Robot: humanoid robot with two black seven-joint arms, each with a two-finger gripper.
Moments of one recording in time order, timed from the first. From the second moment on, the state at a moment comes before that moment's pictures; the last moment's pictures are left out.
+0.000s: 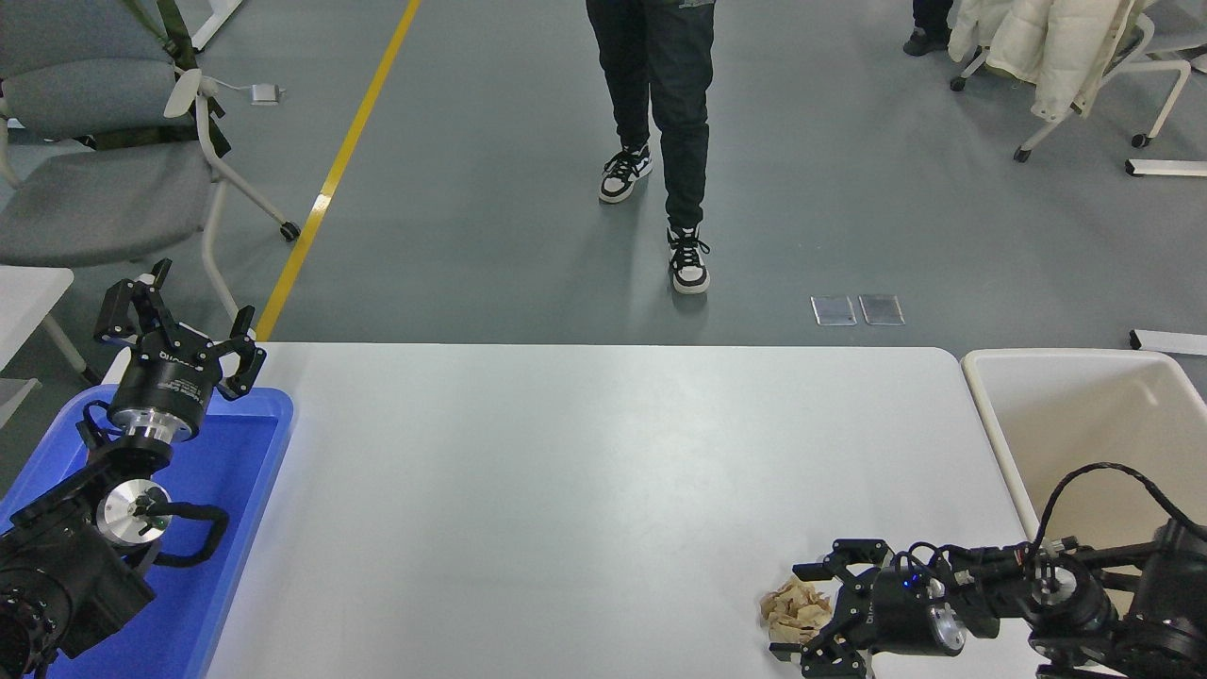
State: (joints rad) left arm -0.65 0.37 -0.67 -0.24 -0.07 -0.65 -0.64; right arm 0.89 -0.56 -0.45 1.14 -1.91 -0.43 0.35
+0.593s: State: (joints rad) left arm -0.65 0.37 -0.67 -0.24 -0.07 -0.65 -0.64; right arm 0.81 -0.51 -0.45 1.01 -1.90 -0.52 0.36
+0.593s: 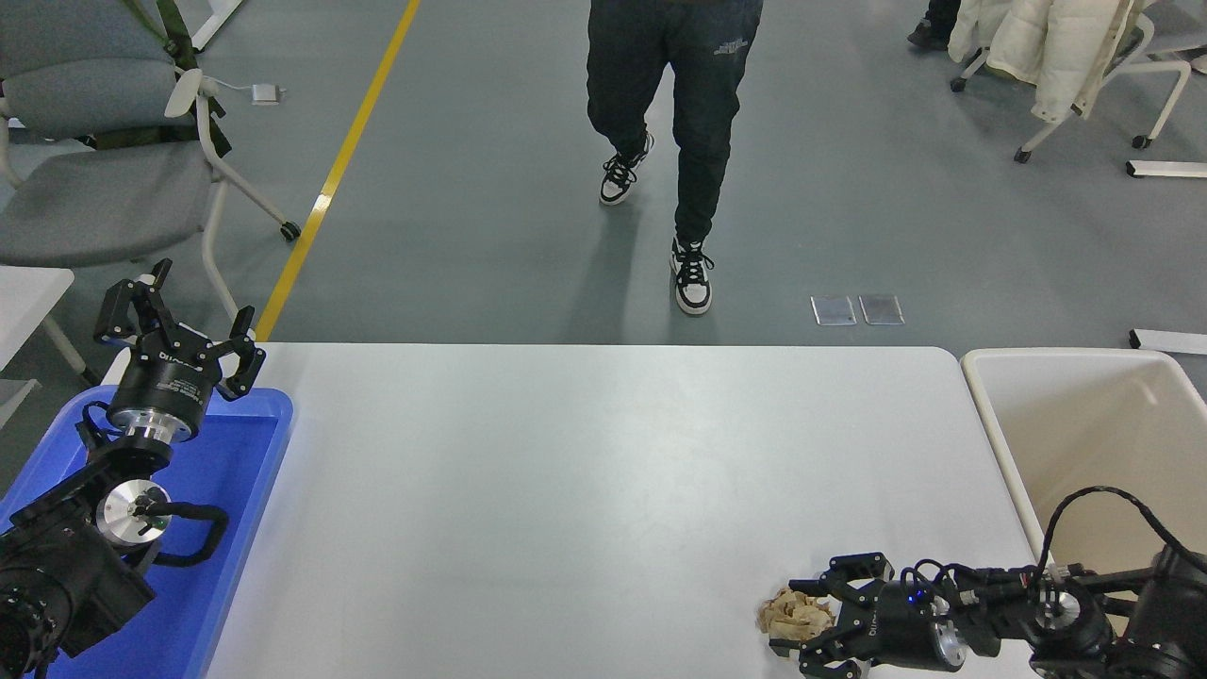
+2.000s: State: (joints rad) left arm -0.65 0.37 -0.67 -0.24 -0.07 -0.65 -0.64; right arm 1.31 -0.89 -0.44 1.53 -1.30 -0.36 0.54
